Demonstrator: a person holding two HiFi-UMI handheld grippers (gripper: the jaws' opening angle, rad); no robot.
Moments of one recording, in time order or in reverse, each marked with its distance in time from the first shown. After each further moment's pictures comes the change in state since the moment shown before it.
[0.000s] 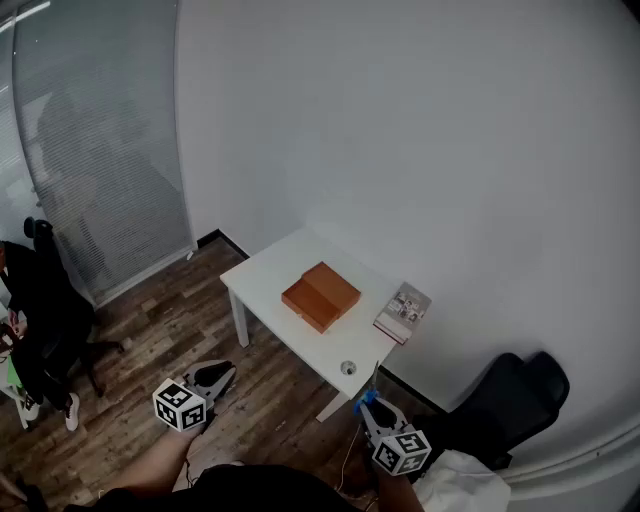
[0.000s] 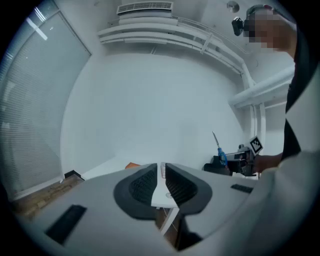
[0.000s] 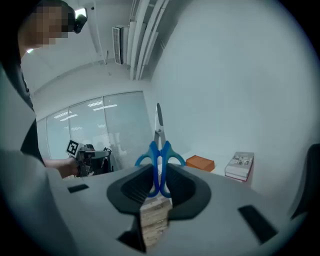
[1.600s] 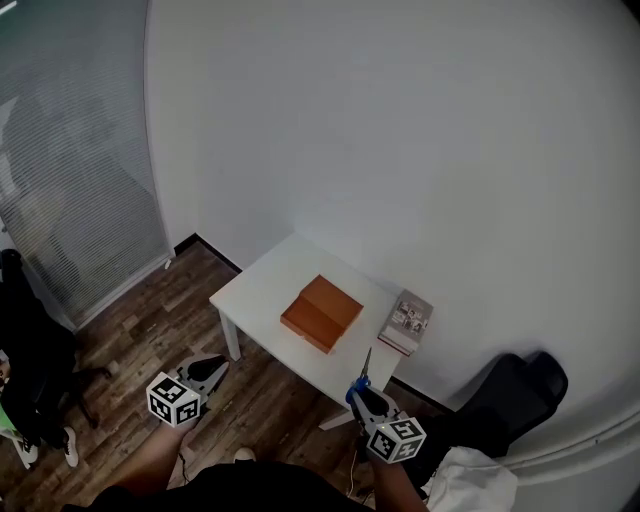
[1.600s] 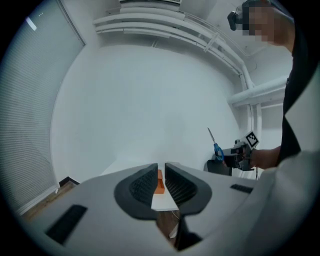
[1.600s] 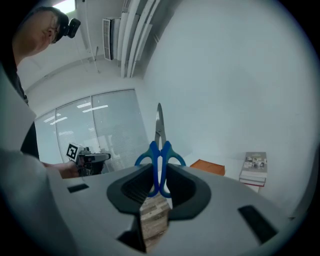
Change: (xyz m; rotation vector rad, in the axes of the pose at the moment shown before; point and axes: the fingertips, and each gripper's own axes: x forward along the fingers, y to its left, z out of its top) left arm 0.068 0.144 0.037 0.041 0.047 -0.124; right arm 0.145 0.009 0.045 0.052 -0.007 -0.075
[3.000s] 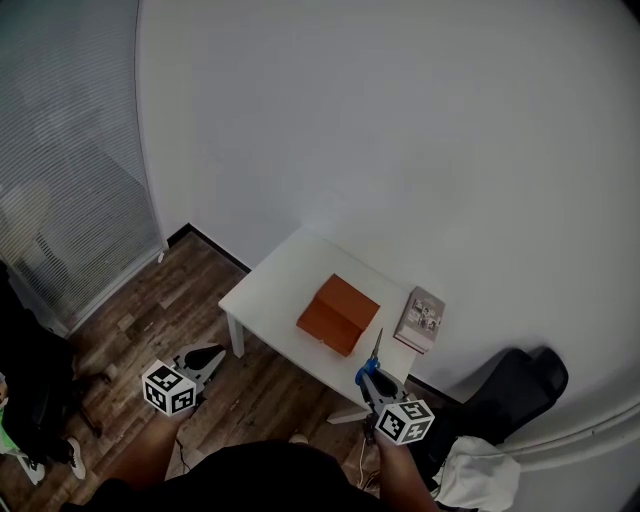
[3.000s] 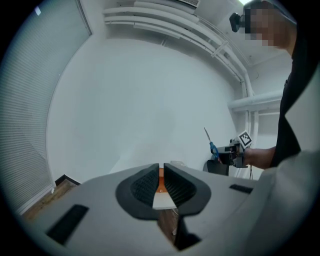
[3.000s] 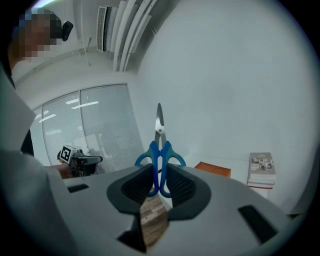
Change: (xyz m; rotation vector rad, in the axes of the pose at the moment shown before) left arm 0.002 0.124 0.002 -0.036 0.019 -0.075; right arm 0.105 0.011 0.020 0.014 0.017 -0.096
